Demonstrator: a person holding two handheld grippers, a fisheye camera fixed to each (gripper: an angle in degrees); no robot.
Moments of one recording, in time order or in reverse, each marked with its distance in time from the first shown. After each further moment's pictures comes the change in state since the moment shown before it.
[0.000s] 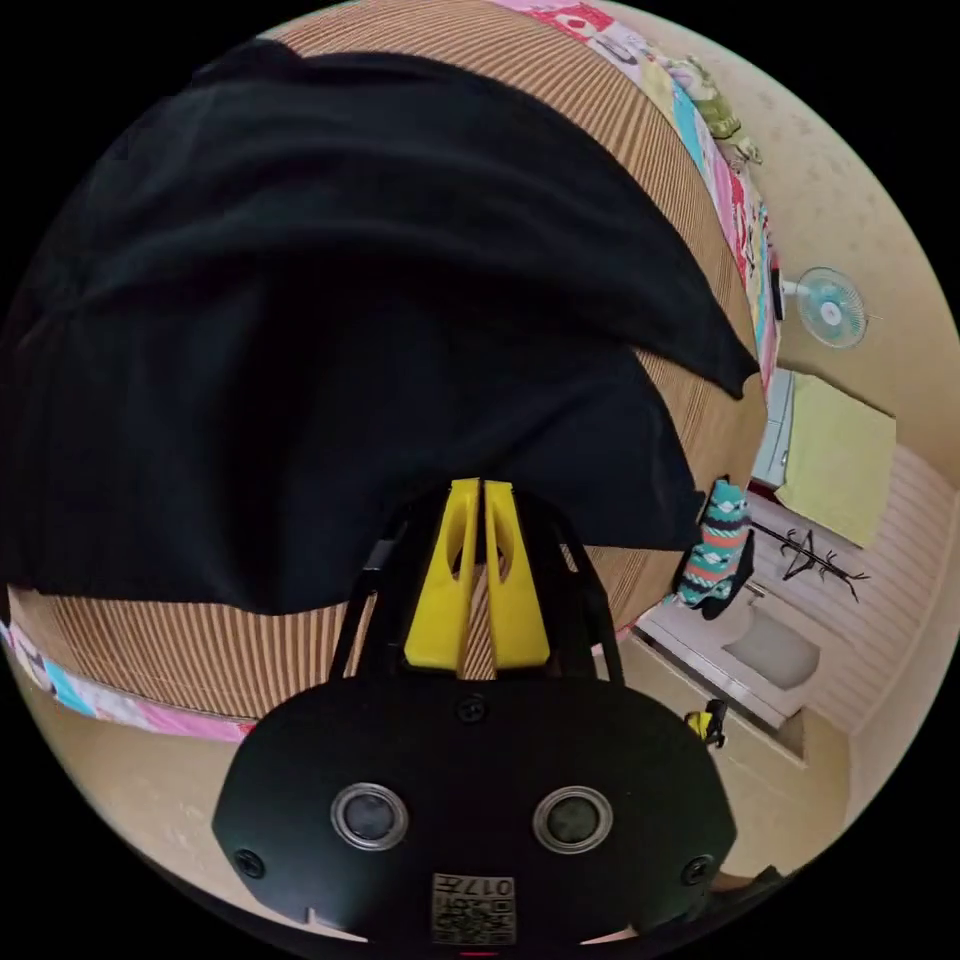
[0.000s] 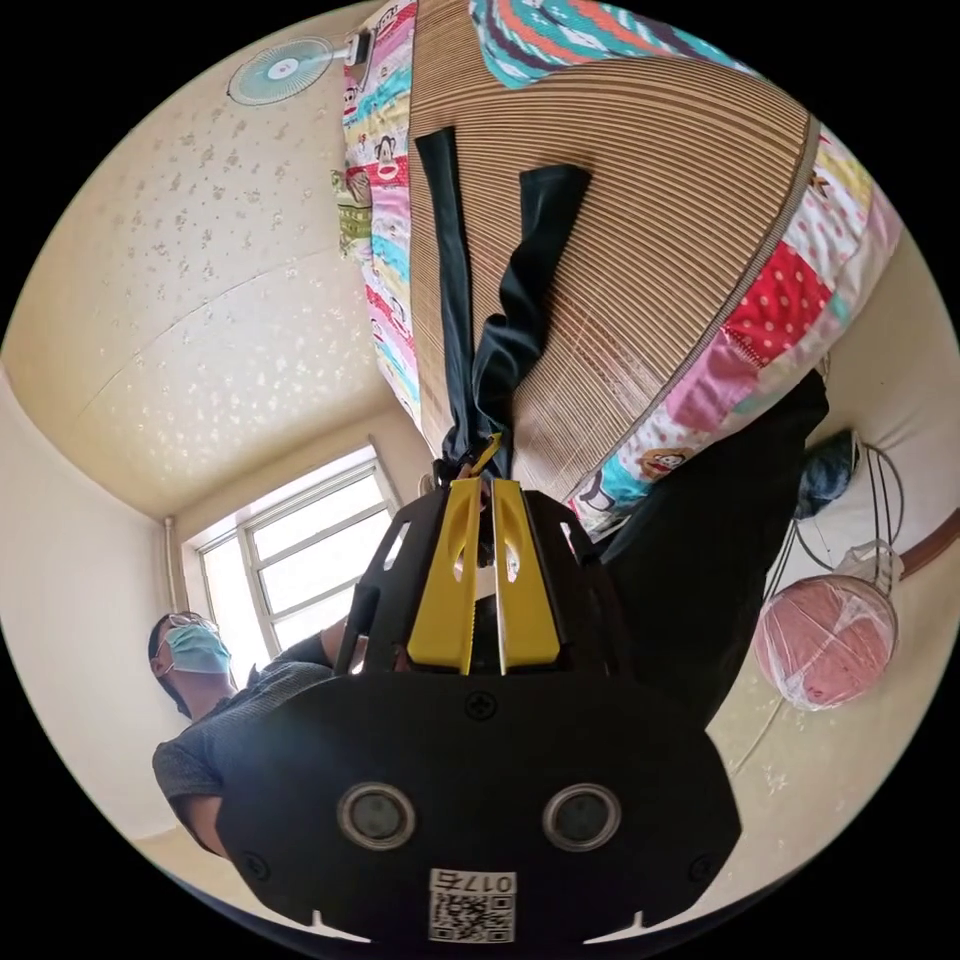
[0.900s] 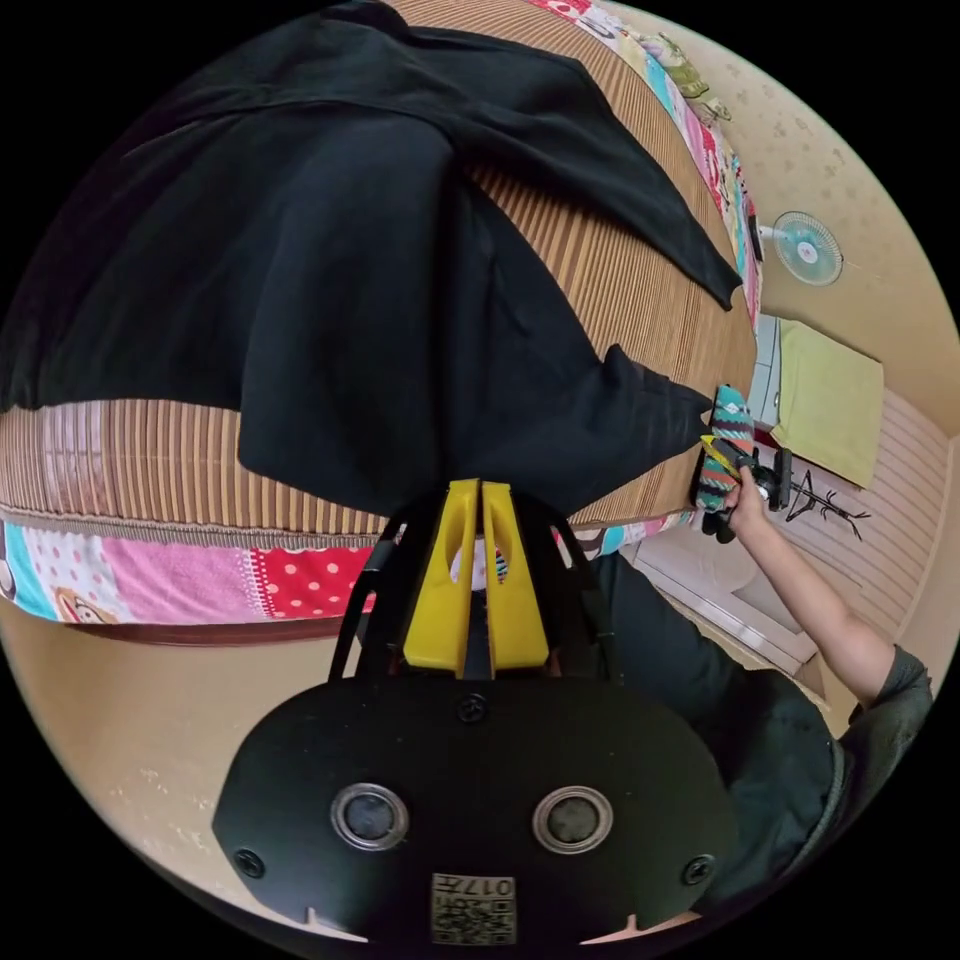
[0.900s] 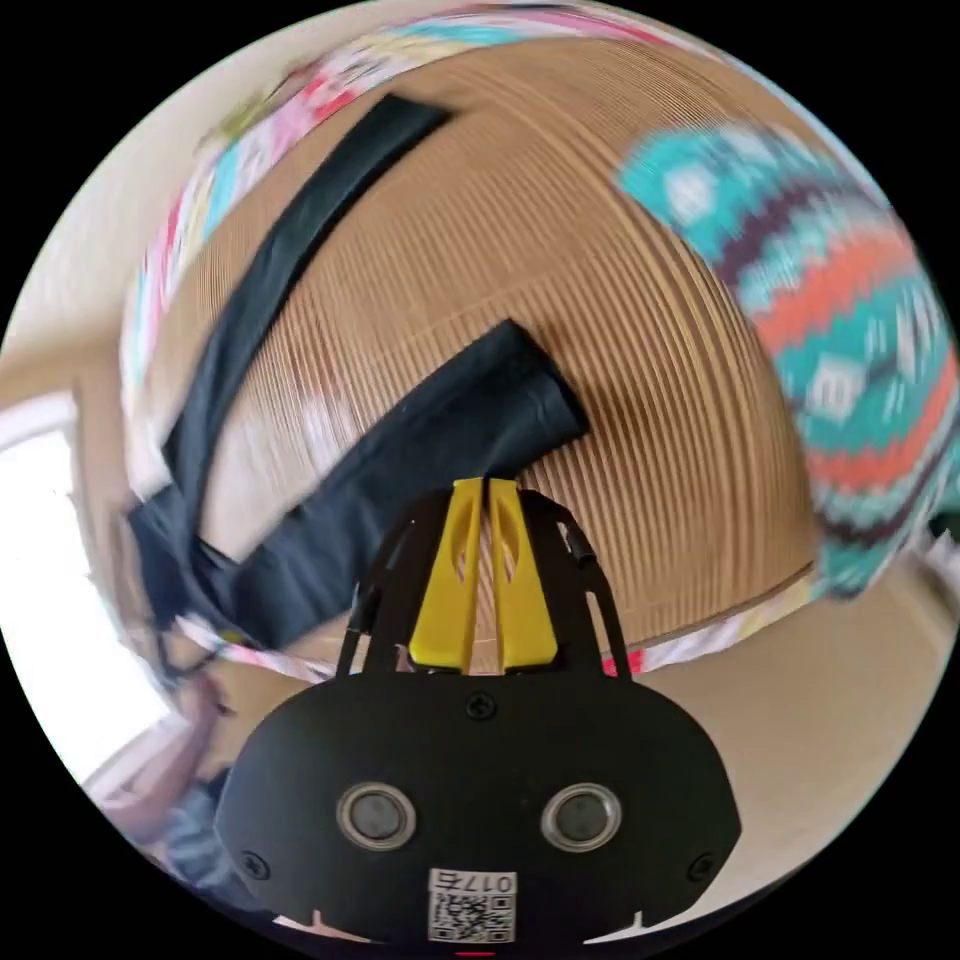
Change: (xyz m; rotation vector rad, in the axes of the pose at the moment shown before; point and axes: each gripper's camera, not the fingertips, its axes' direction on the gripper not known) left arm -0.029 0.155 -0.069 -0.070 -0.023 0.060; right arm -0.173 -0.232 0.054 -0.003 1.109 -0.313
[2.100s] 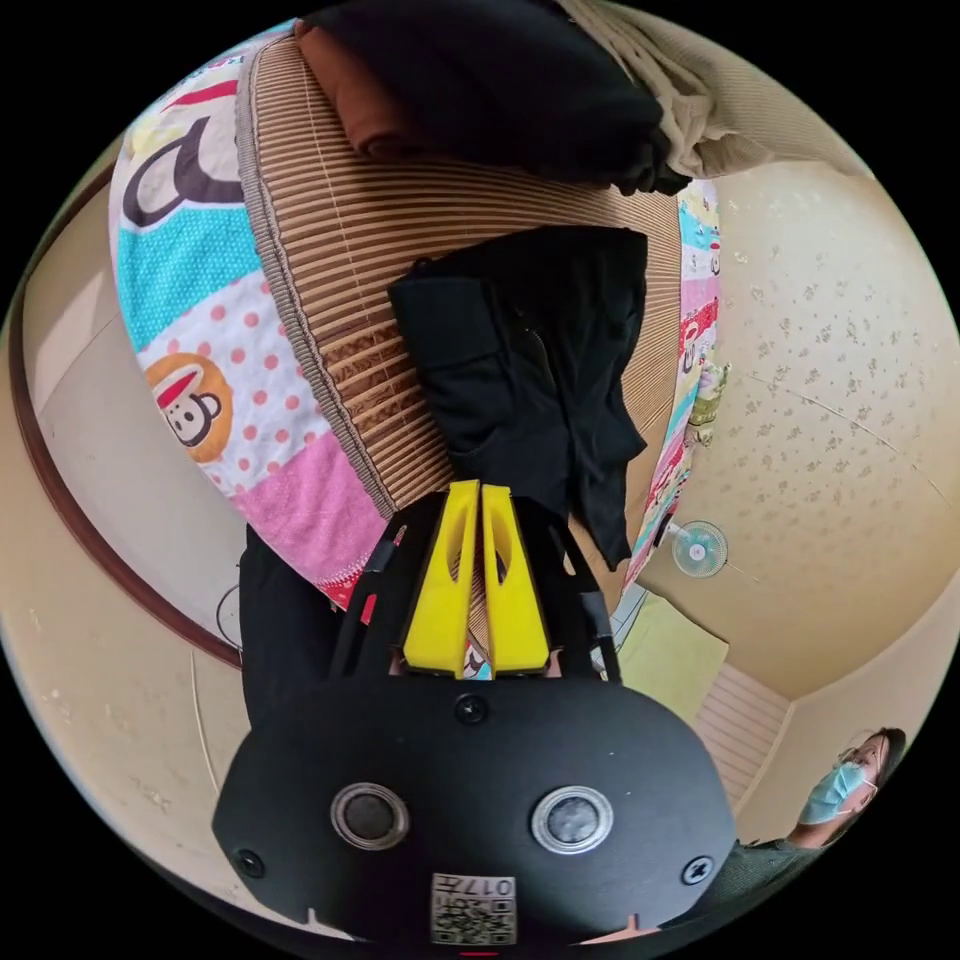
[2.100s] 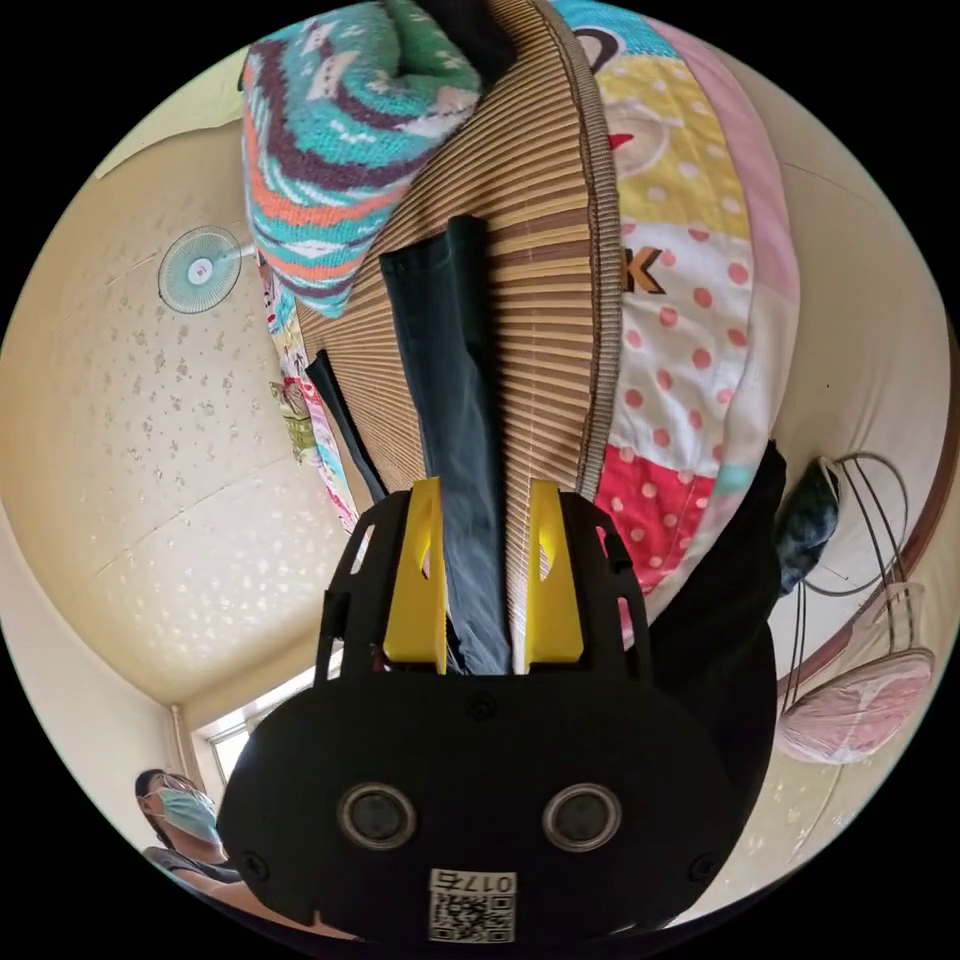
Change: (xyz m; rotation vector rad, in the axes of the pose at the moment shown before) left arm -0.133 0.155 -0.088 0.497 0.431 -0.586; right arm 0.211 0.365 0.032 0.287 -0.990 0.855
